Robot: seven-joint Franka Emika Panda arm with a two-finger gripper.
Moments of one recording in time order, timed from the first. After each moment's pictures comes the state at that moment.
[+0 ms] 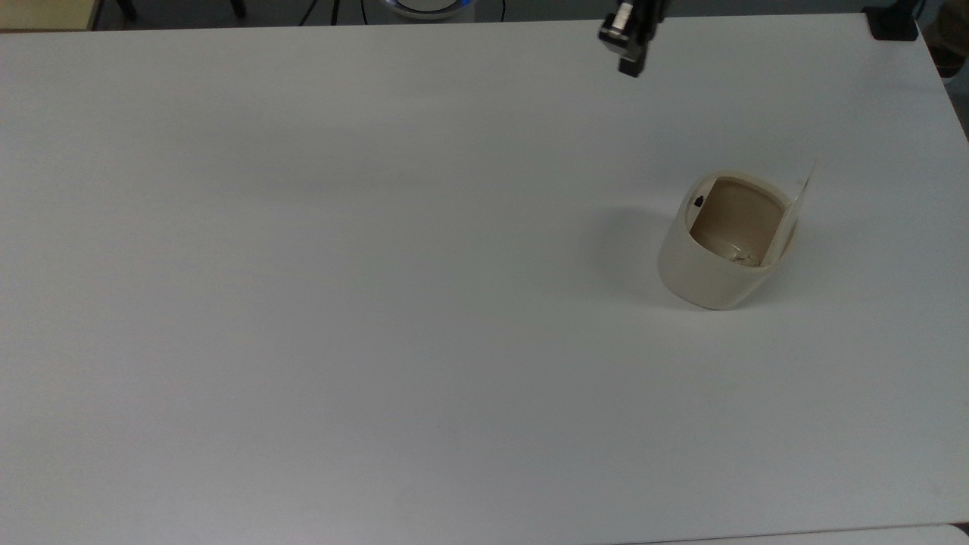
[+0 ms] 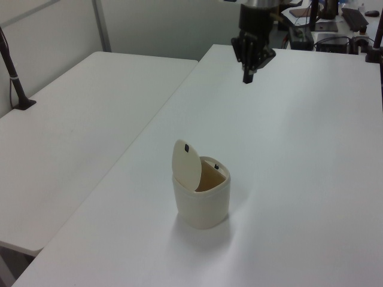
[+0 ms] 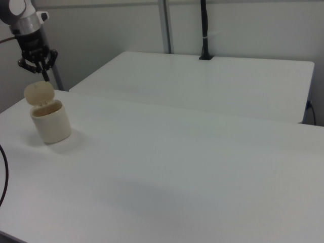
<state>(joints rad) 0.43 0.21 -0.01 -1.34 0.02 1.68 -0.62</state>
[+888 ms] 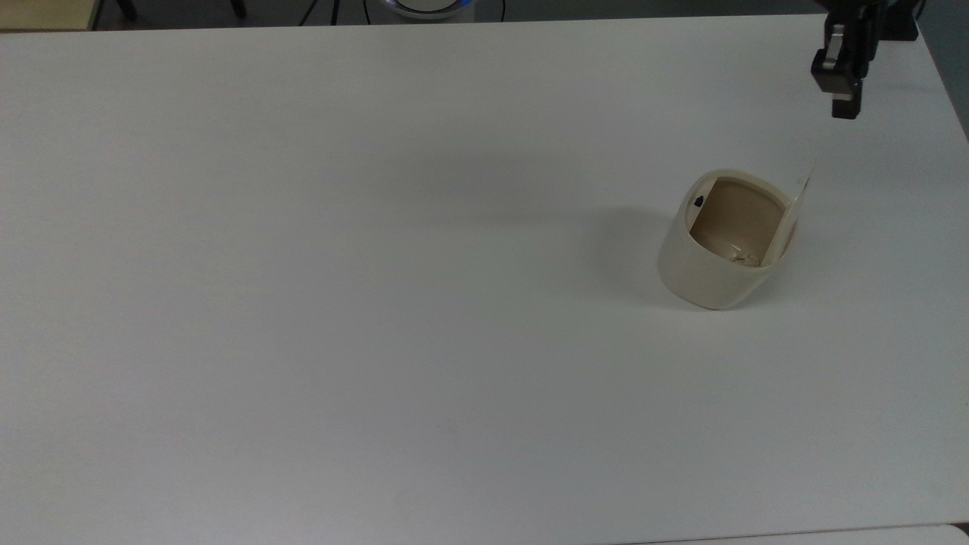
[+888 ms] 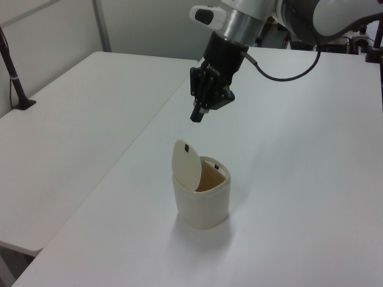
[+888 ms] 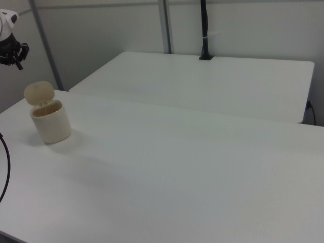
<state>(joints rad) 0.57 0.37 0.06 -1.28 0.04 2.13 -0.40</state>
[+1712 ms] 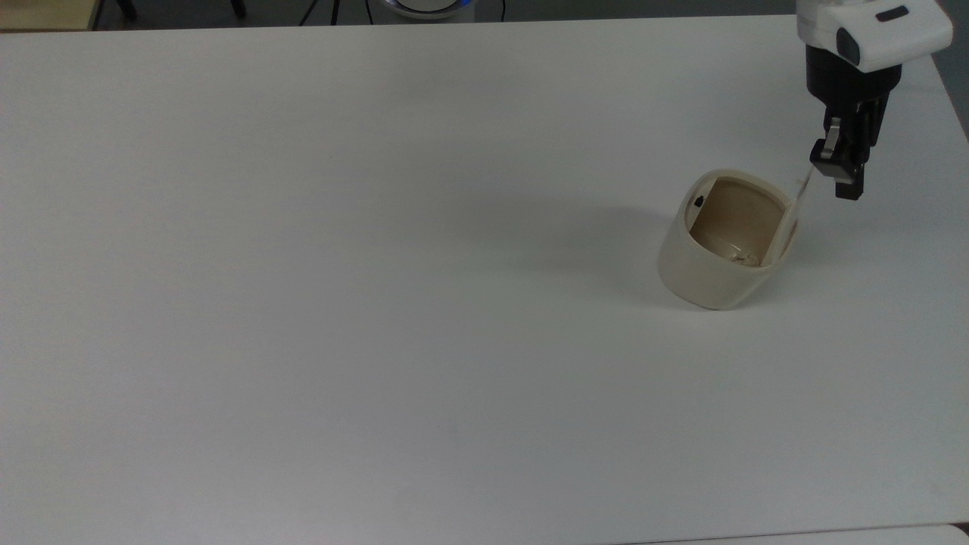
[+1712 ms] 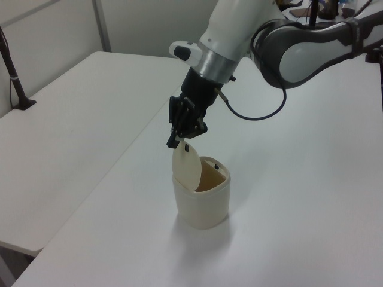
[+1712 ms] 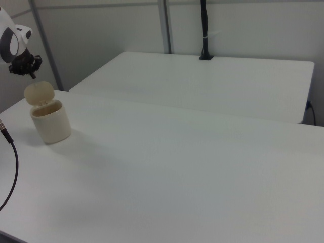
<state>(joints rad) 0.58 0.53 0.03 -1.22 0.04 2.29 -0.37</state>
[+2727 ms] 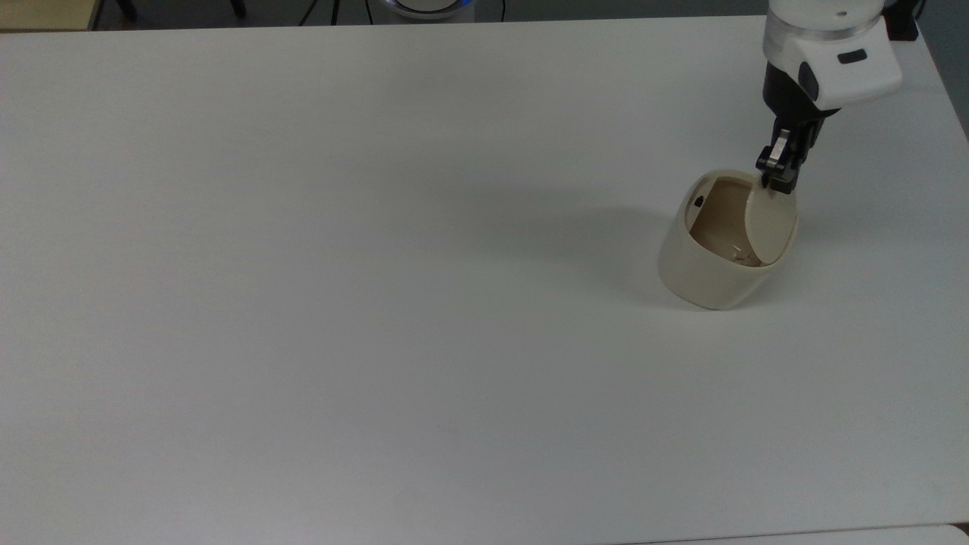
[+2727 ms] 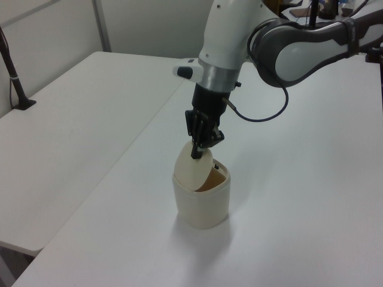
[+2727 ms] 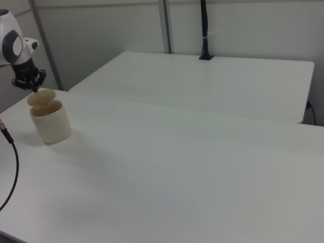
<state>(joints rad) 0.57 0.52 0.02 -1.24 0.05 2.05 -0.39</state>
